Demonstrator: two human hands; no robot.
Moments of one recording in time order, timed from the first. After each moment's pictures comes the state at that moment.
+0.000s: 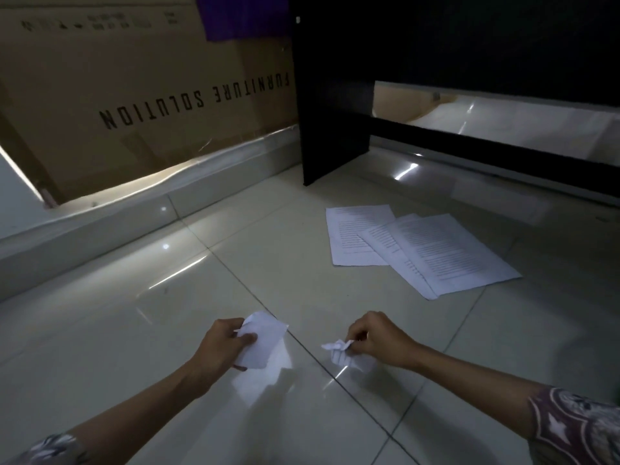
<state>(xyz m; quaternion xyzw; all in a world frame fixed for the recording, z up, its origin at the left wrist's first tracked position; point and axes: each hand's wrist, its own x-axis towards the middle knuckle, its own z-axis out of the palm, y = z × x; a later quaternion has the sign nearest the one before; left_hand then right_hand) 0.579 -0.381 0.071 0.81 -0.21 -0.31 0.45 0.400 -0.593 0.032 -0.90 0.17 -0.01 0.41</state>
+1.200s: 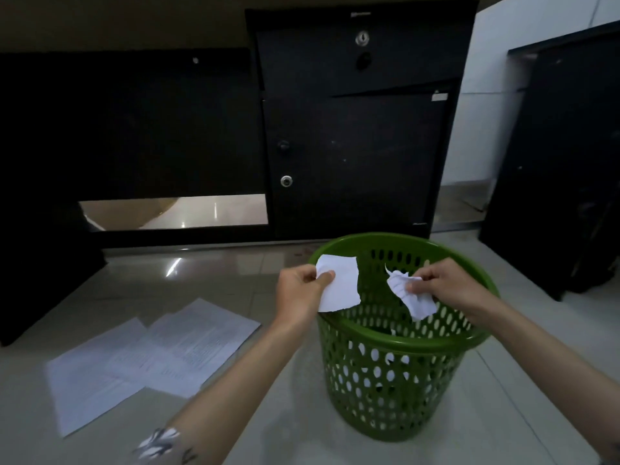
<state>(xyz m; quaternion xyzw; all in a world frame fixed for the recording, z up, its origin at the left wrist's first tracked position) 0.197 -0.647 0.246 0.51 -0.54 -0.44 0.51 -0.022 -0.639 0.263 -0.61 0.64 -0.35 0.31</state>
